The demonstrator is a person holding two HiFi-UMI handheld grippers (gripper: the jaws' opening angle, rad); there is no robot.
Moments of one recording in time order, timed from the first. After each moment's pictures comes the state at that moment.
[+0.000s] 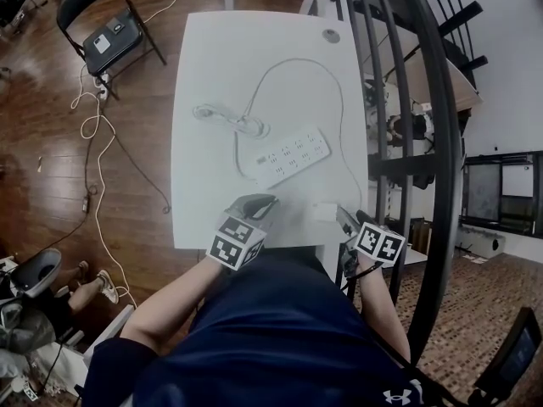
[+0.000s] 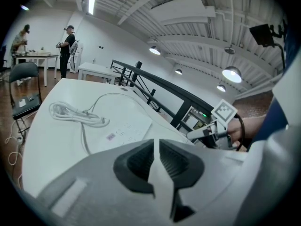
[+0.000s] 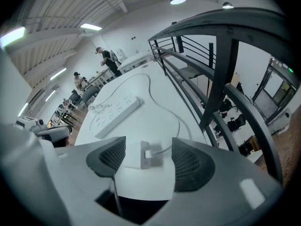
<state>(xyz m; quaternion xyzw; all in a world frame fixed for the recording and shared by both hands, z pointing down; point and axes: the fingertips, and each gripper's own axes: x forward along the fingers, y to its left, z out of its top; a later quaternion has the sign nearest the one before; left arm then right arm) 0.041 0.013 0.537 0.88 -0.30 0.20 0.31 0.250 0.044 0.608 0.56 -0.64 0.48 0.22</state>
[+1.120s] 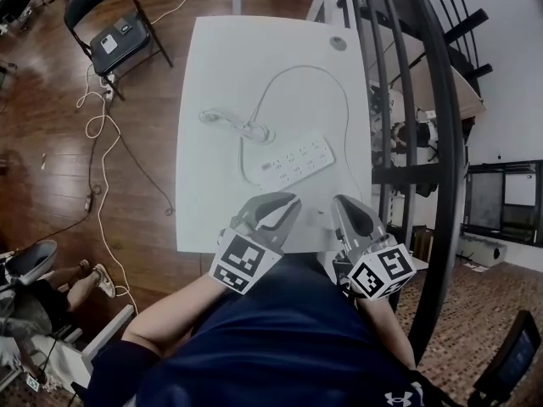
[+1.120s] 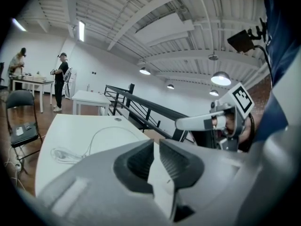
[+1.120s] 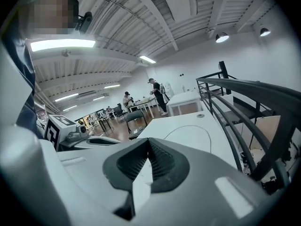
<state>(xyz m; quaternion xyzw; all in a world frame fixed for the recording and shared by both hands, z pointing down) 0.053 -0.012 0.433 0.92 -0.33 0.12 0.19 0.123 -0.022 0.407 0.47 -0.84 0.25 0.08</state>
